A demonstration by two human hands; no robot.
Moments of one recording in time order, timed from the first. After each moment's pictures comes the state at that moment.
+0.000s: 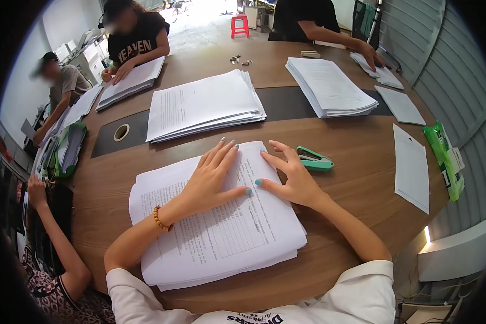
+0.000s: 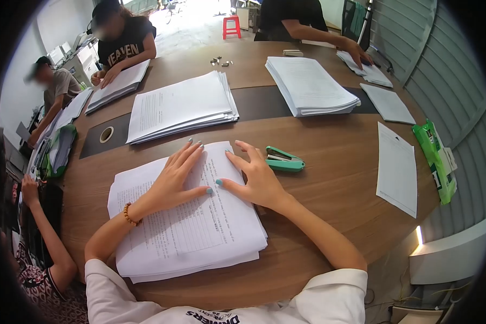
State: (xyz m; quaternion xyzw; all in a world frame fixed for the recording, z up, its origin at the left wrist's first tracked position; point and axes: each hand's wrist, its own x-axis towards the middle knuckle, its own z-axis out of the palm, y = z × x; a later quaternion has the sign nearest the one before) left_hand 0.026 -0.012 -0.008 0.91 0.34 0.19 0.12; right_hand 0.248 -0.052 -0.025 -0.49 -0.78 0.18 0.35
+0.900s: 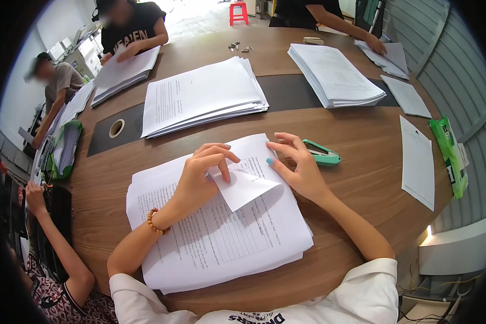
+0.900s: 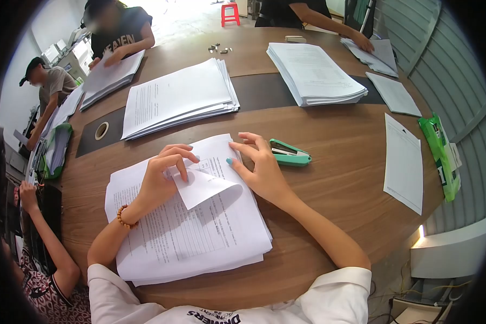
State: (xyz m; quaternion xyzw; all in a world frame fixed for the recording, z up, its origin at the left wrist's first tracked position) left_hand 0.022 -0.011 0.007 0.83 0.32 0.33 0.31; right_hand 0.245 -0.044 -0.025 -0.51 -0.69 0.27 0.44
